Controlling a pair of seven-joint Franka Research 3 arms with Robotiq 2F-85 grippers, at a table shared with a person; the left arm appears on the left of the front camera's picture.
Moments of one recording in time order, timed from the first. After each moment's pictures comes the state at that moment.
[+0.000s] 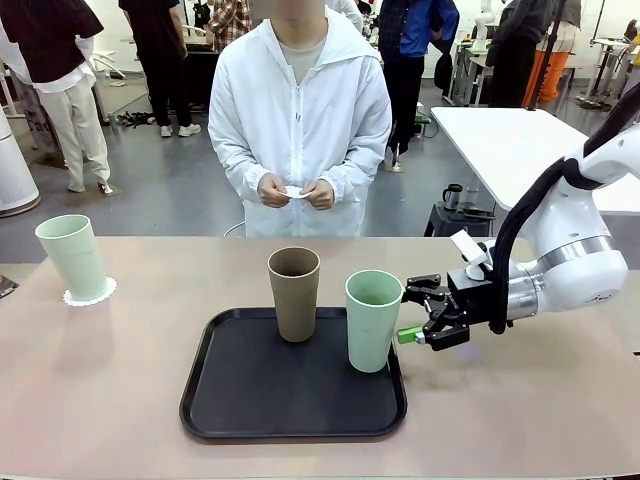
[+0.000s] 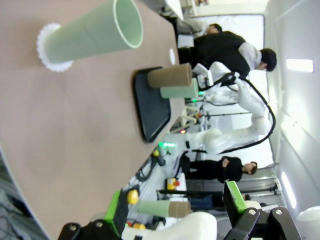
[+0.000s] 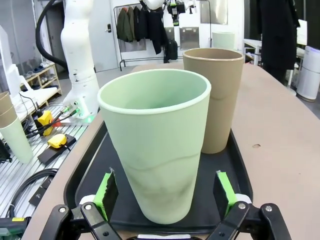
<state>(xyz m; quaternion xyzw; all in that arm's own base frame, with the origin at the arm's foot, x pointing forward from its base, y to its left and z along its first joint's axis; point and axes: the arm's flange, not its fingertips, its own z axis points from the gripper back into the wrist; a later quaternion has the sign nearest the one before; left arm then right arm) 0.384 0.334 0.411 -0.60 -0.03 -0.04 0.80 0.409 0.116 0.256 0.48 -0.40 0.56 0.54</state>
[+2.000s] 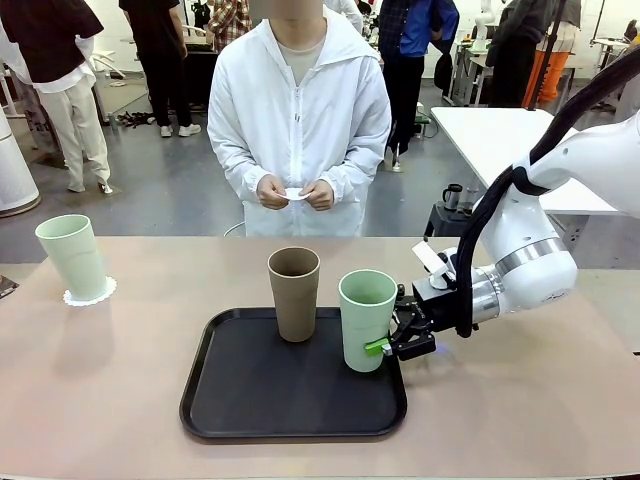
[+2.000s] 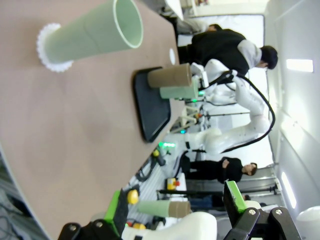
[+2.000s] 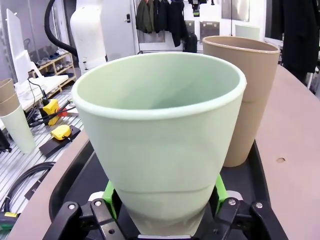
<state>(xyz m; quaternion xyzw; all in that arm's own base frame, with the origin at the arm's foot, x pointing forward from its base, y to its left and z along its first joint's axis) 0.384 0.334 0.411 -0.60 -0.03 -0.04 0.80 0.416 0.167 0.238 0.49 -0.37 0.60 0.51</state>
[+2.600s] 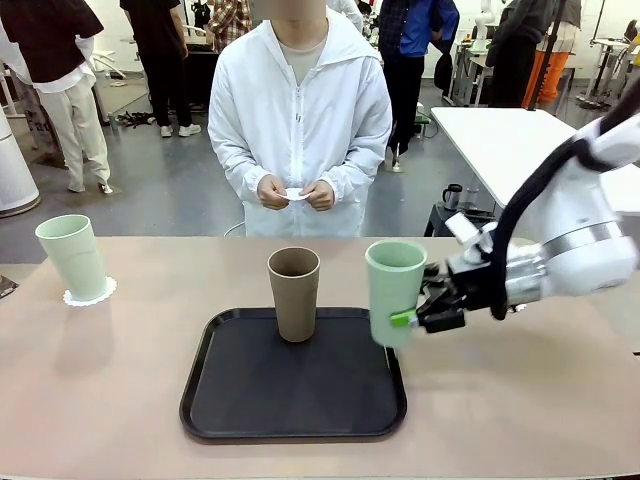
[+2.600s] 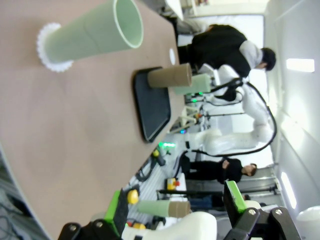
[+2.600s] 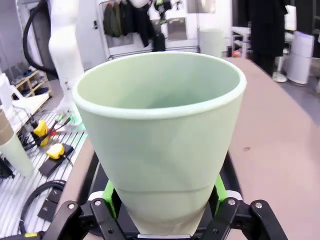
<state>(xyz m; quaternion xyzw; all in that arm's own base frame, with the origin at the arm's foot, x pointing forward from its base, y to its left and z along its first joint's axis) 0.384 0.334 0.410 -0.60 -0.03 -0.04 0.80 0.398 0.112 0.311 0.45 -0.40 0.54 0.58</state>
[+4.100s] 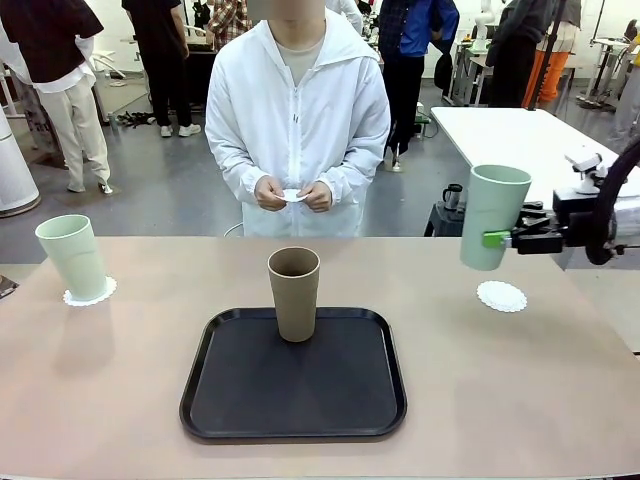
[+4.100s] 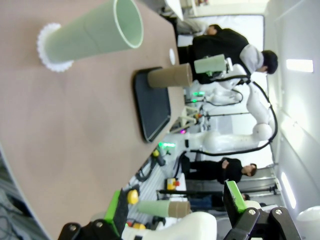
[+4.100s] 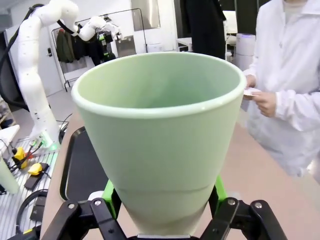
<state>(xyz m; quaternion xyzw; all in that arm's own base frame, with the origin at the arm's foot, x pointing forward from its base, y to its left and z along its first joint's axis) 0.384 0.335 0.410 -0.60 -0.03 -0.04 0.80 0.454 -0.044 0.378 0.42 -0.46 0.45 0.64</state>
